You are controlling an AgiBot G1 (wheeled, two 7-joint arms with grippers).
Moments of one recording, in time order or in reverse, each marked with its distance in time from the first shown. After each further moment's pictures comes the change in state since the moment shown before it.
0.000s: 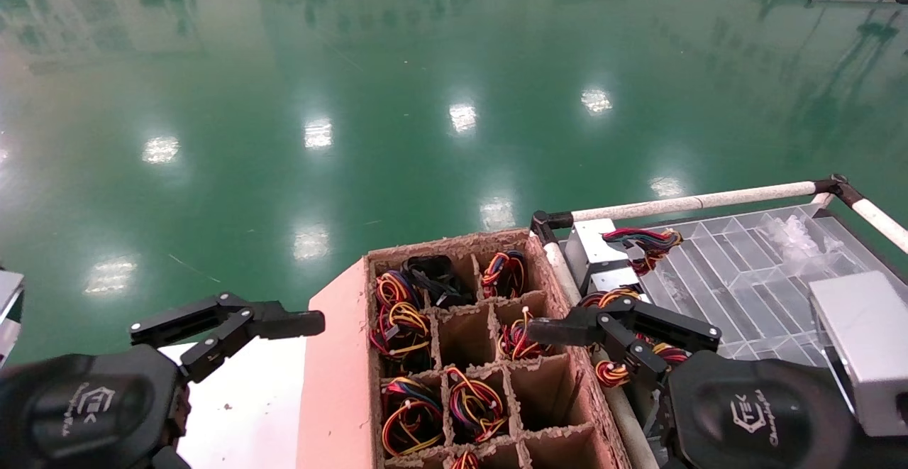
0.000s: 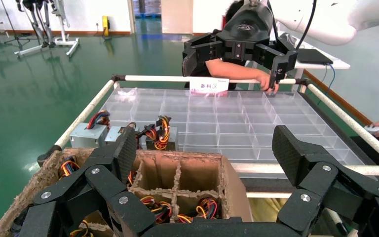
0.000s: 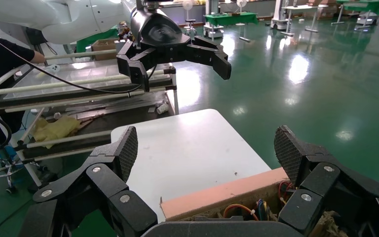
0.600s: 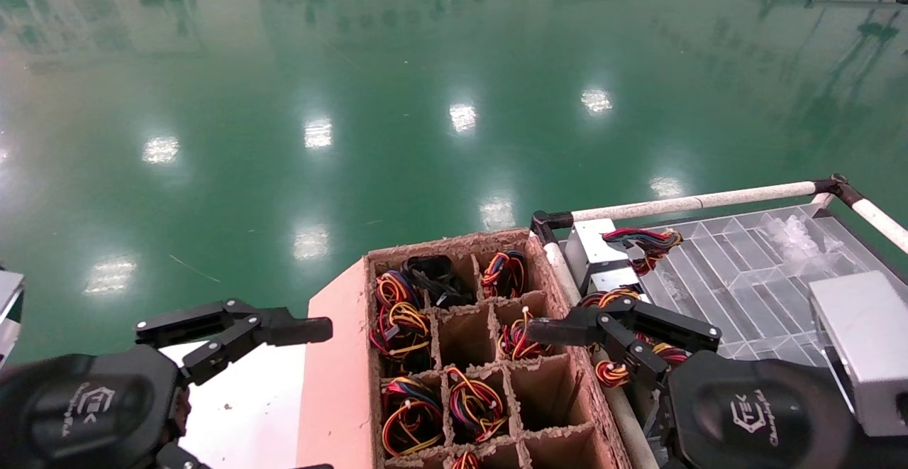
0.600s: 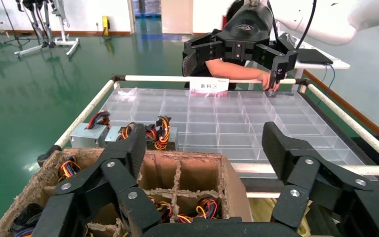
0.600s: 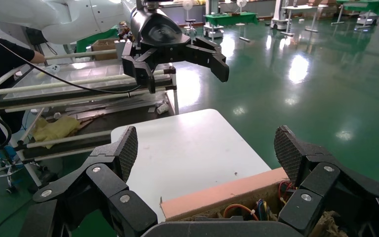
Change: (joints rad) left arm 0.000 0.000 0.000 0.000 0.000 0.000 0.000; right arm 0.000 0.000 0.000 0.000 0.000 0.000 0.000
